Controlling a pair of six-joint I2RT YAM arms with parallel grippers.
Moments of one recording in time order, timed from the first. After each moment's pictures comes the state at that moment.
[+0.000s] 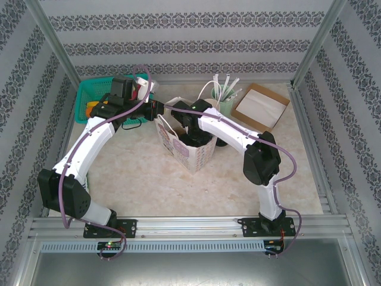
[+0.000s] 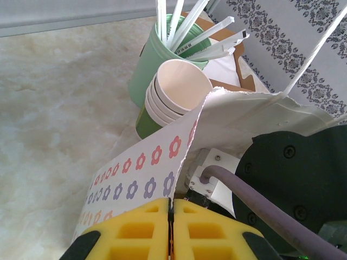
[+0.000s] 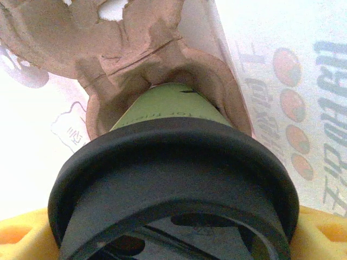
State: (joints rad) left arm -0.25 1.48 1.42 -0.59 0.57 -0.11; right arm 0.75 2.05 1.87 -1.37 0.00 0.46
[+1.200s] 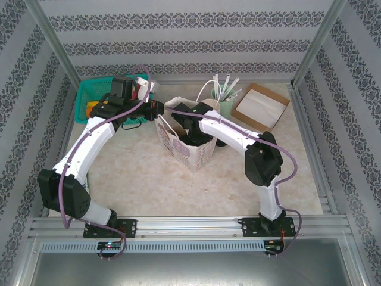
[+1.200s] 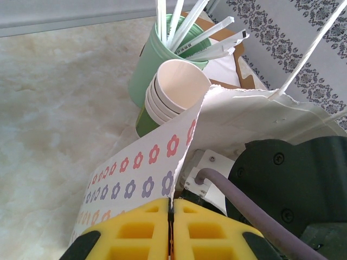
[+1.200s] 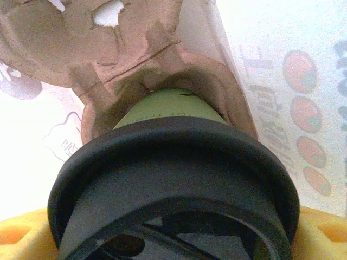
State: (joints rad) left arm -0.25 1.48 1.42 -0.59 0.57 -0.11; right arm 0.75 2.02 1.78 -1.27 0.01 0.46
